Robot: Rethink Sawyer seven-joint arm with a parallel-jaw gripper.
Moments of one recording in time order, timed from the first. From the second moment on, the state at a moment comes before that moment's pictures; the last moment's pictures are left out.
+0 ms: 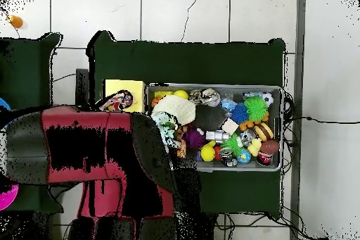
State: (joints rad) arm 0.18 -1.00 -0.17 1.41 0.10 1.05 1.95
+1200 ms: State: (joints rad) arm 0.13 -1.04 -0.17 1.47 0.16 0.84 1.95
